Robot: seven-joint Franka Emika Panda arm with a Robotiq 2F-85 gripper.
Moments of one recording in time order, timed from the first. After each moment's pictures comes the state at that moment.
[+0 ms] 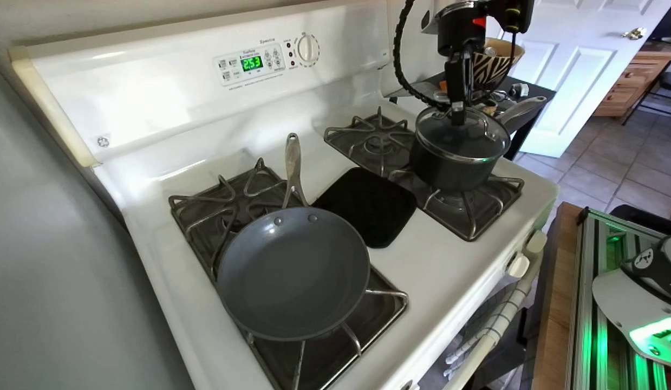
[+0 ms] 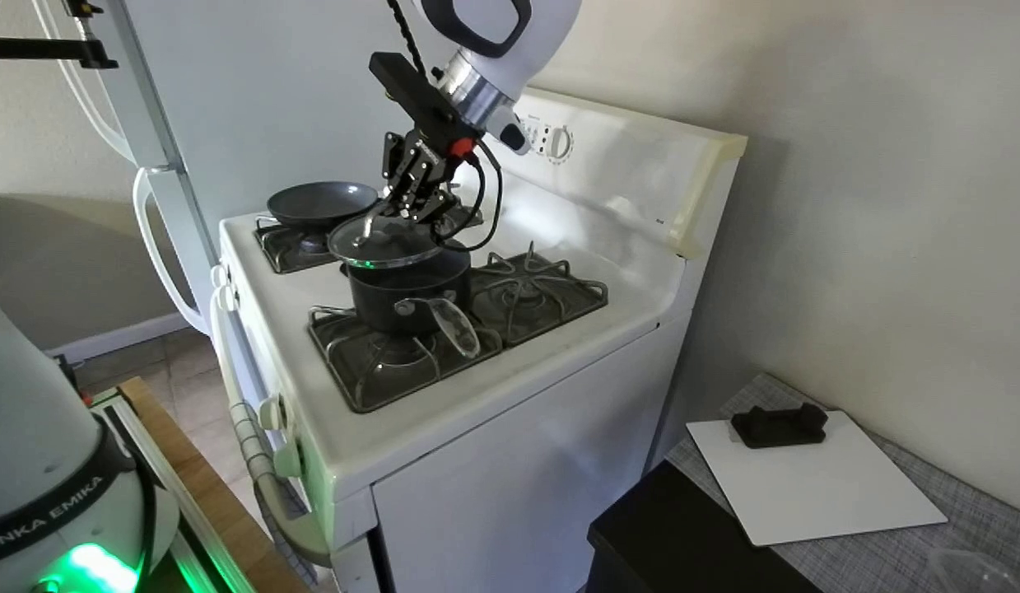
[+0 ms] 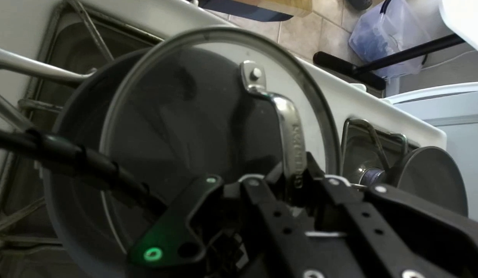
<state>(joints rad) -0.11 -0.01 -0.12 -2.16 0.36 1.61 -0.41</state>
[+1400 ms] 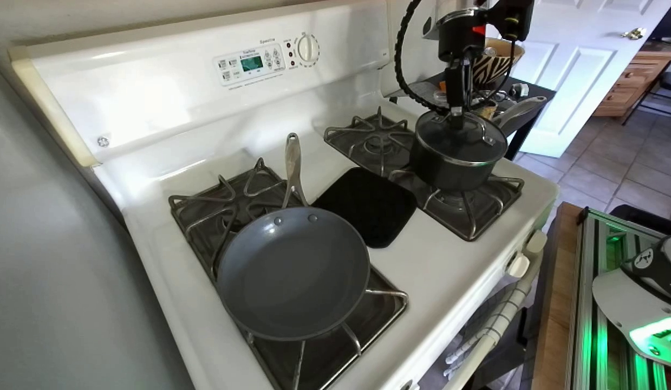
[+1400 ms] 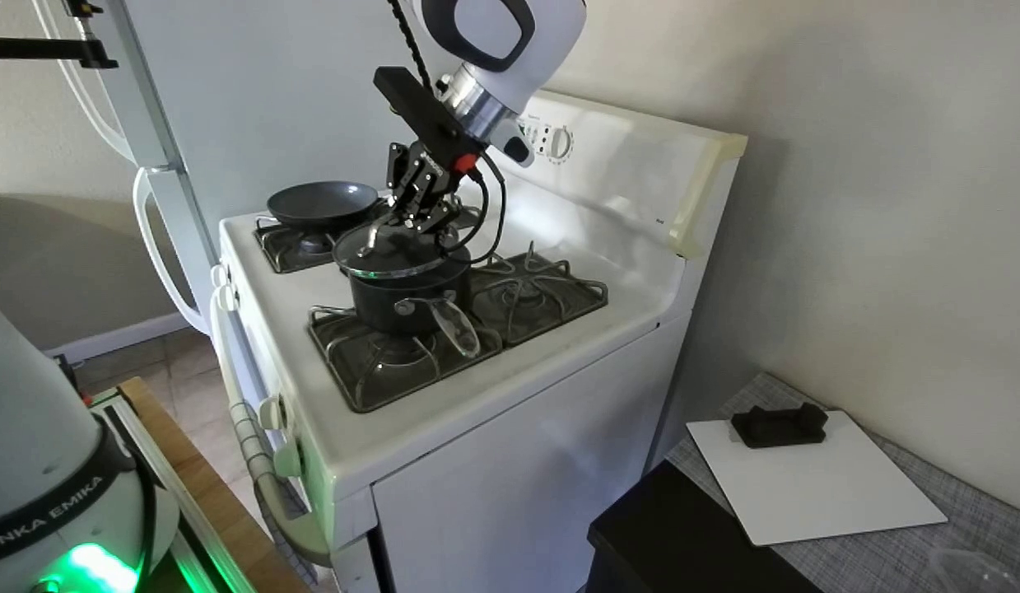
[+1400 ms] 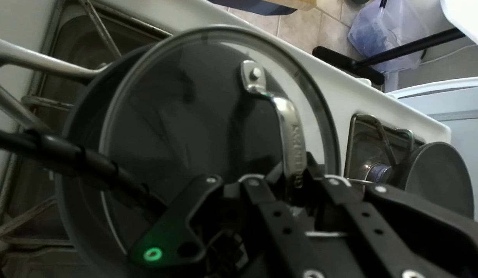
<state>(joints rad) -0.12 0.00 -0.12 -2.18 0.37 1.65 -0.44</state>
